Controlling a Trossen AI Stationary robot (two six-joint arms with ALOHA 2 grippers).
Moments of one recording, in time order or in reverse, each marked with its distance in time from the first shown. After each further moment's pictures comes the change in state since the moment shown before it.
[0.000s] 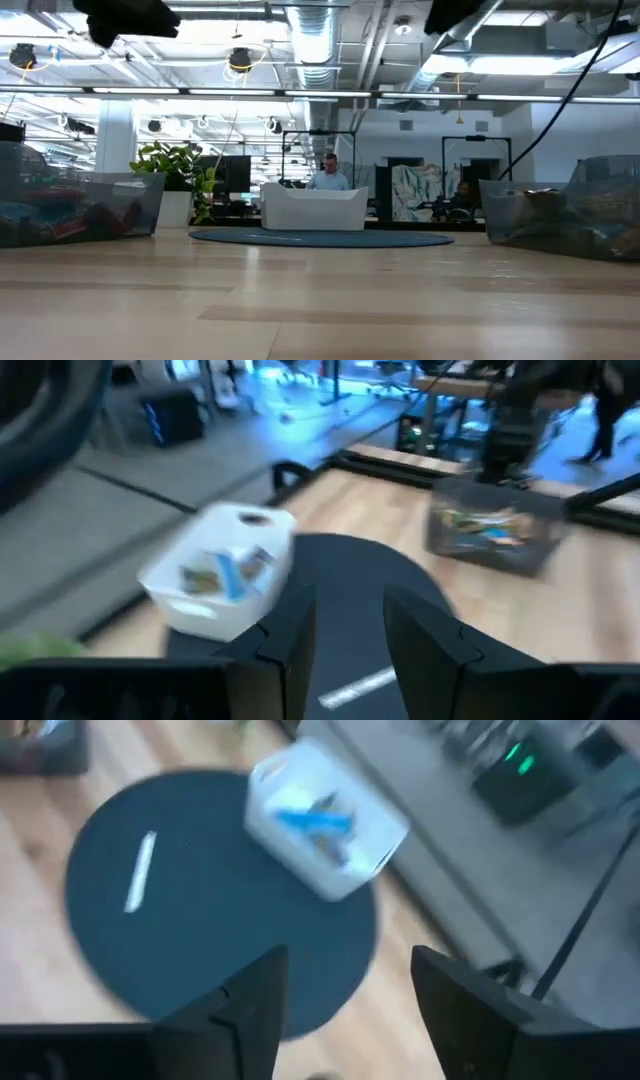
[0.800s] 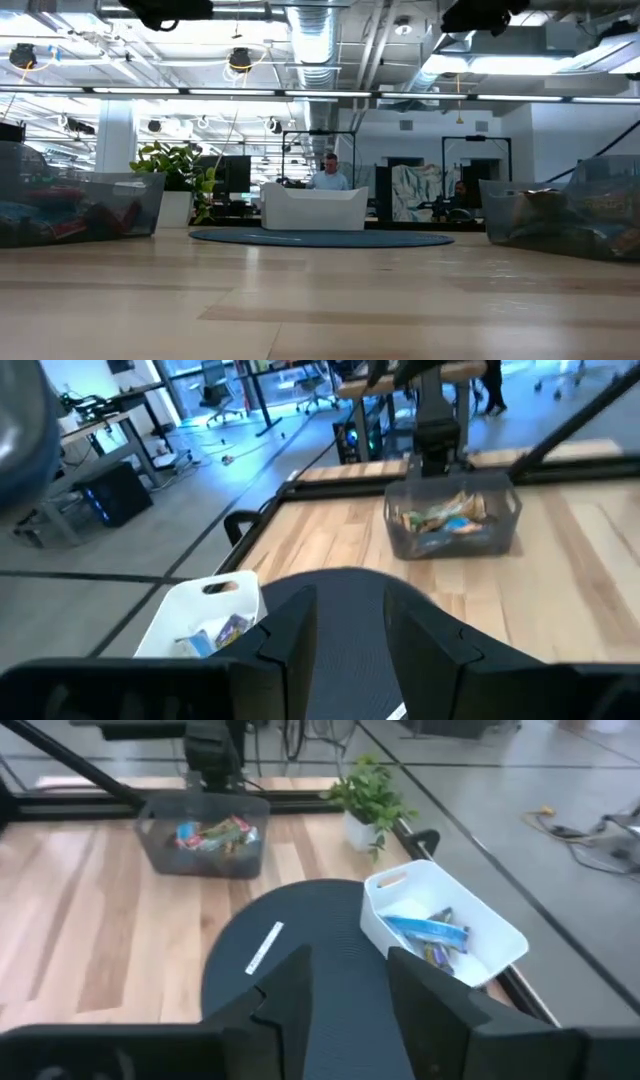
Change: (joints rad) left arm 0.251 0.040 0.001 0.277 0.377 0.527; right arm -0.280 -0.651 -0.614 0.832 -0.563 -0.696
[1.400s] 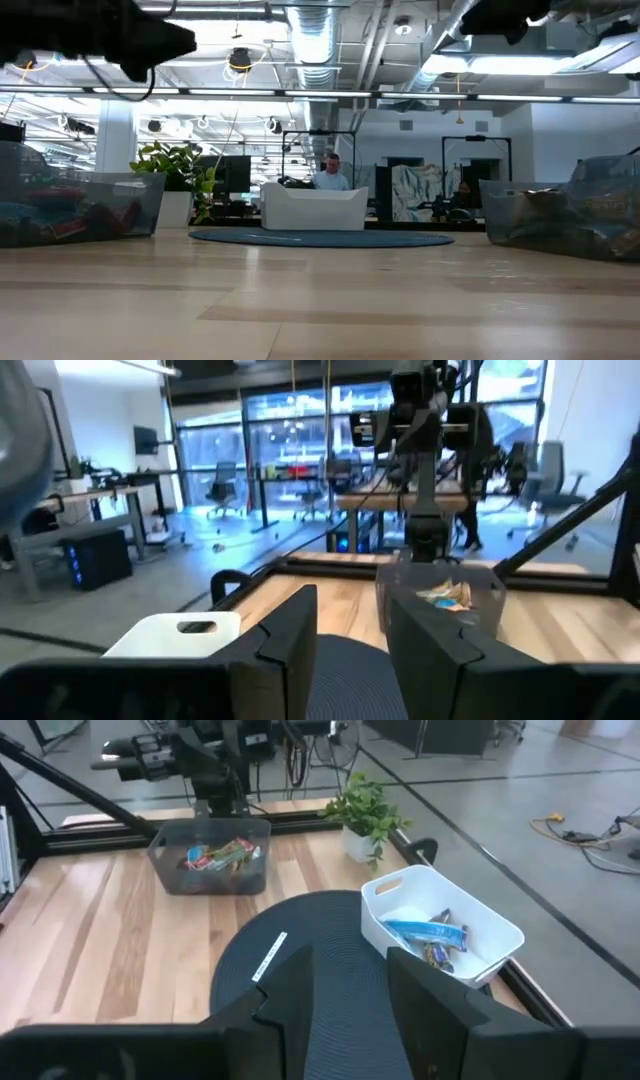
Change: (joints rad) left arm 0.042 -0.221 -0.512 0.683 0.067 0.047; right arm -0.089 -0.167 -0.089 0.007 -0.092 0.012
